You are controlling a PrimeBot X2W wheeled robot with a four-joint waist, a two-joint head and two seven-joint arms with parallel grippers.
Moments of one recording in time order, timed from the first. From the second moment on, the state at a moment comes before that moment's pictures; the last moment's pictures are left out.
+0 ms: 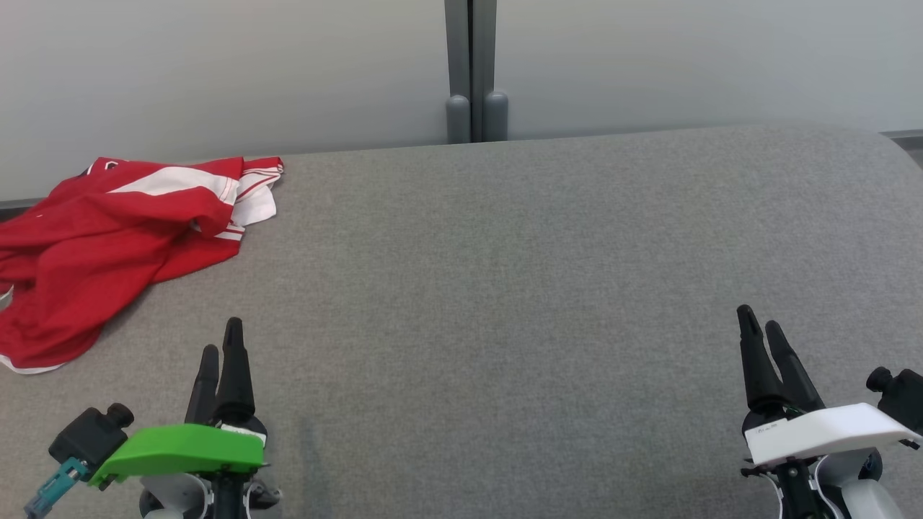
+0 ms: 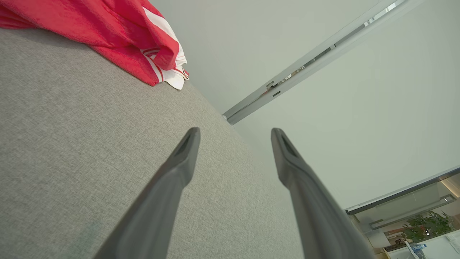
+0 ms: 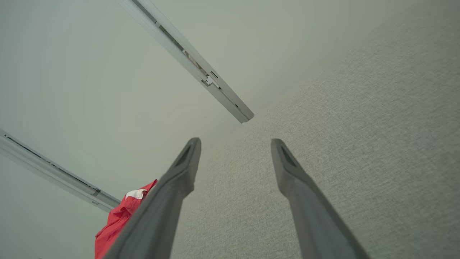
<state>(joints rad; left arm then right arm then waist) -0.06 0.04 -0.01 0.16 -1.01 -0.10 -0.07 -0.03 -0.10 0.01 0.11 0.89 0.13 -0.14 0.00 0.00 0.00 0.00</state>
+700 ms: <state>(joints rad) -0.03 0.04 -0.06 0.20 -0.72 -0.10 -0.13 -0.01 -0.08 0.01 0.13 0.56 0.13 -0.18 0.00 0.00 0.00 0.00</state>
